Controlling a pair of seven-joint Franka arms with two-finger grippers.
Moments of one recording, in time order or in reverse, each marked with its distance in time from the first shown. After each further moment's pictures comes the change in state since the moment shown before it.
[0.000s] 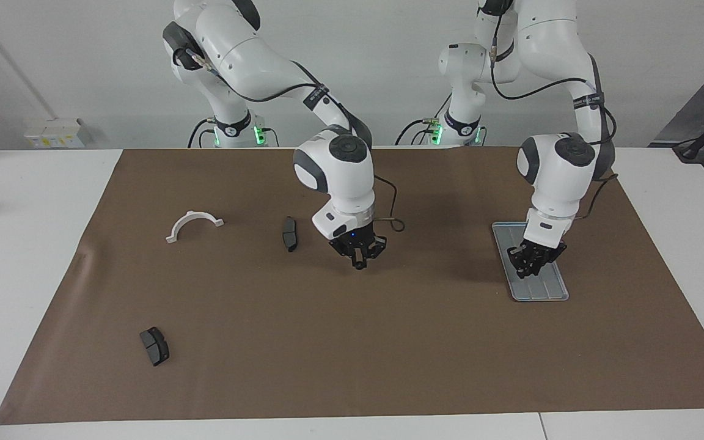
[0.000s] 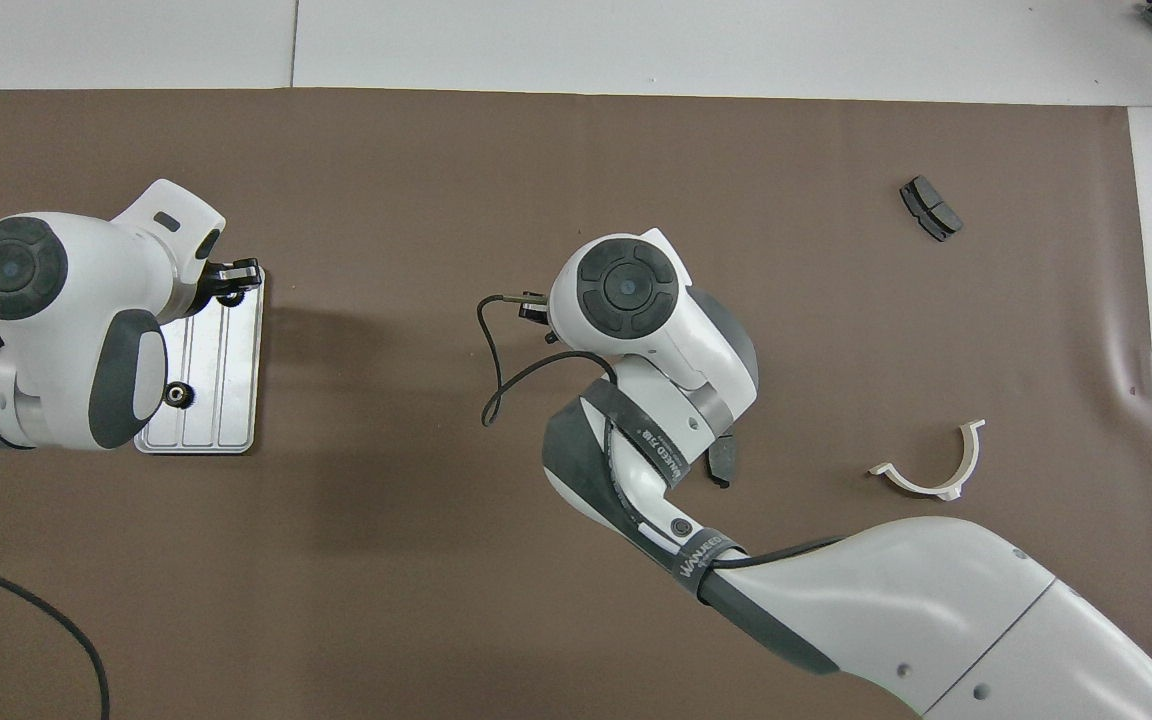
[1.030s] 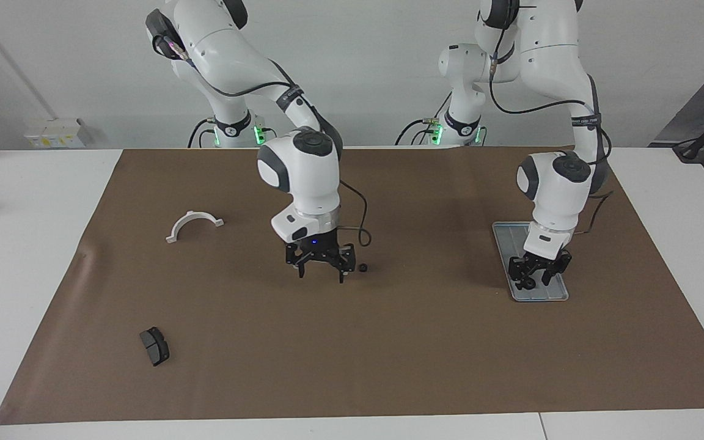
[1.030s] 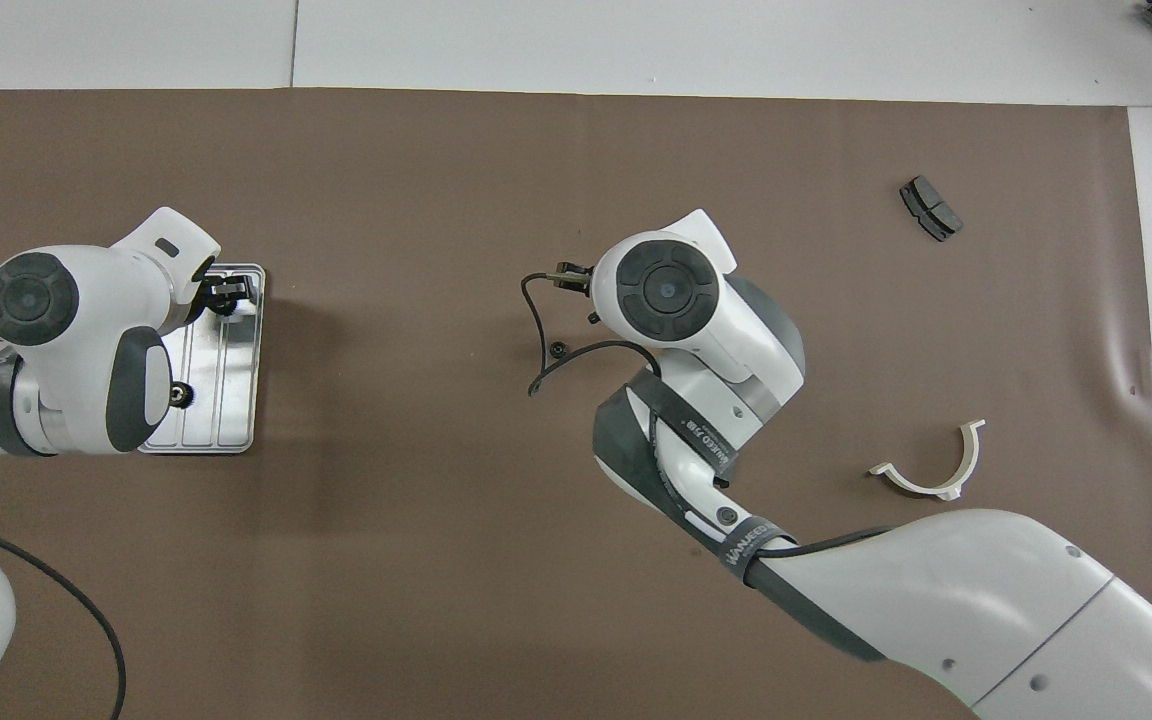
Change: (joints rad) left arm 0.027 0.070 -0.013 -0.005 0.000 0.127 0.064; right arm -0.146 -0.124 -0.047 -0.038 -0.109 0.024 -0.119
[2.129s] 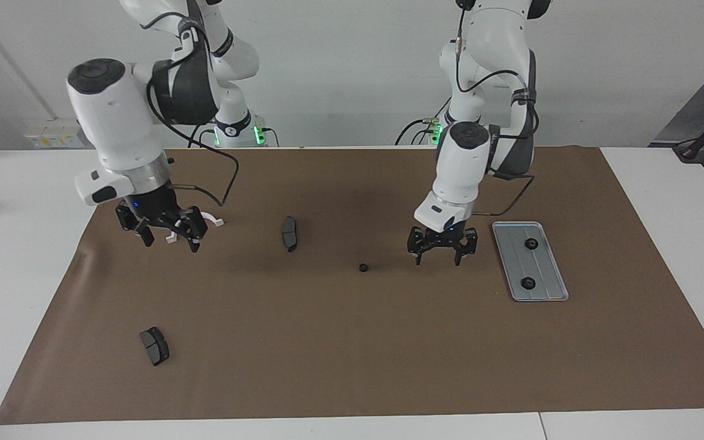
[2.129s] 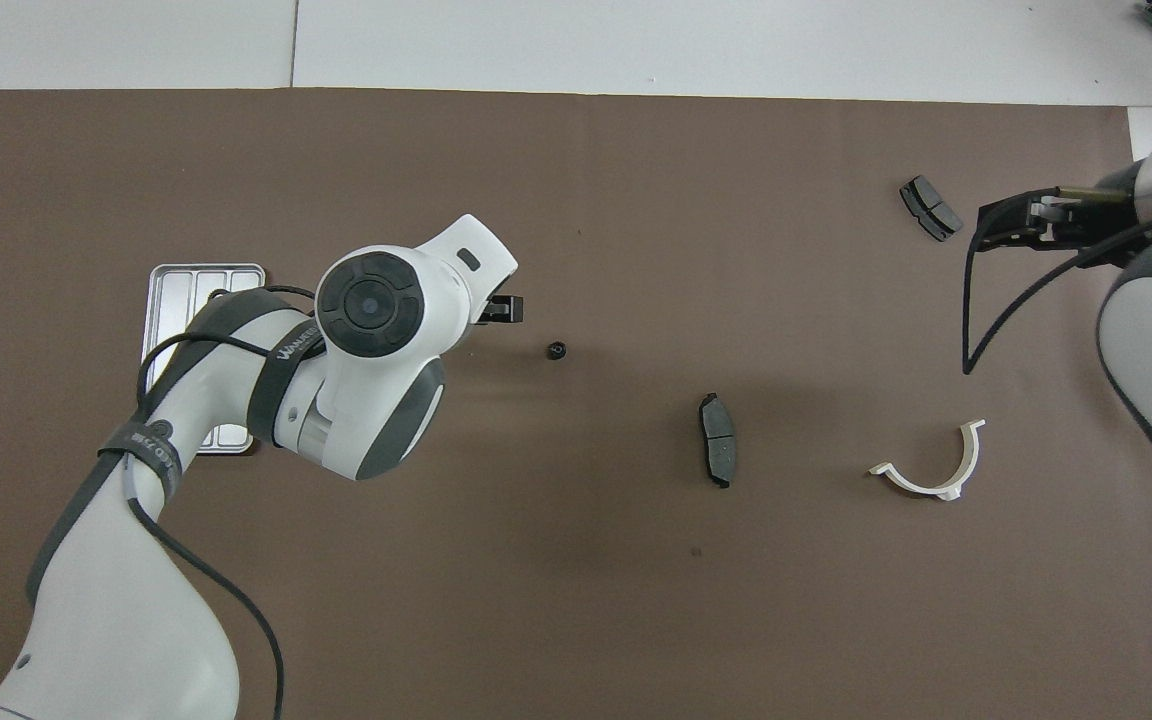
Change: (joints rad) left arm -0.465 0.039 -0.020 0.209 0.000 -0.252 -0.333; right arm -0.010 -0.387 -0.494 0.001 0.447 -0.479 -0.737
